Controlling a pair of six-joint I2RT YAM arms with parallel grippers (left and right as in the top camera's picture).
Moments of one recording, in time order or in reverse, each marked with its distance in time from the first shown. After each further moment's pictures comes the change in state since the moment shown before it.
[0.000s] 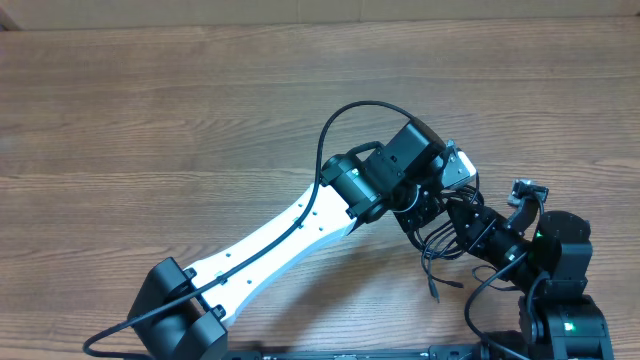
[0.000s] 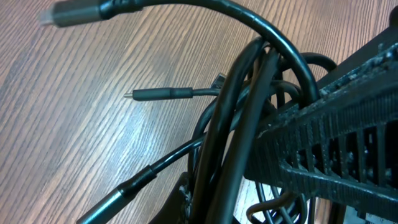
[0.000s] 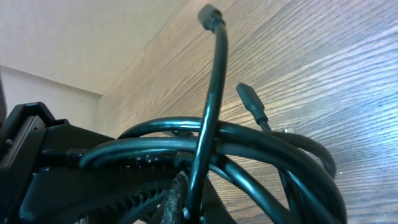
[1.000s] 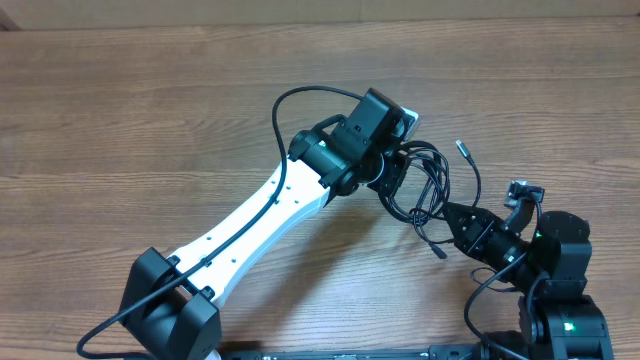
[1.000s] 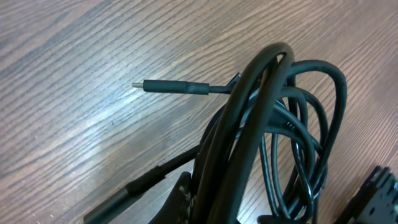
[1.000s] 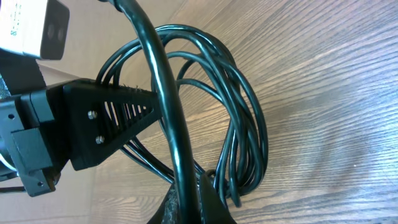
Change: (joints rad) left arm 0.158 0.000 0.000 -0.042 -0.061 -0.402; right arm 0.000 0.000 0.000 -0.008 -0.050 0.000
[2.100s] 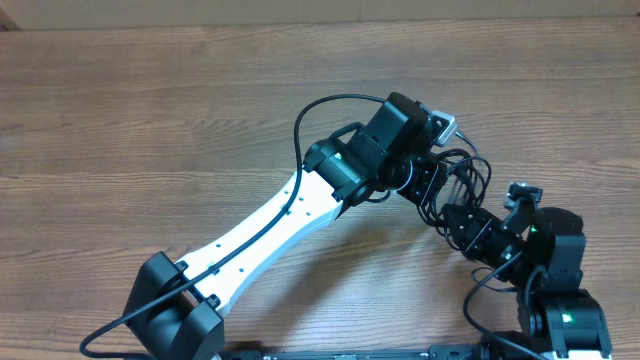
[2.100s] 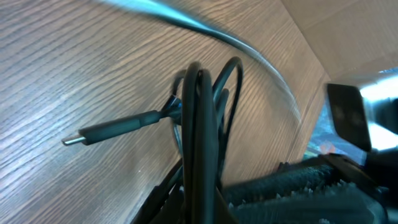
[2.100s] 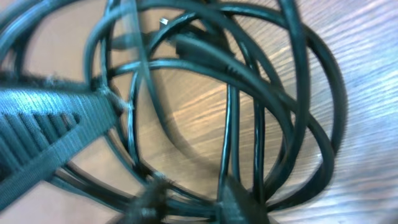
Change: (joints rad) left arm -0.073 0.000 0.000 0.187 0.226 -0.095; right arm 0.000 0.045 0.000 -0.050 0.076 -0.022
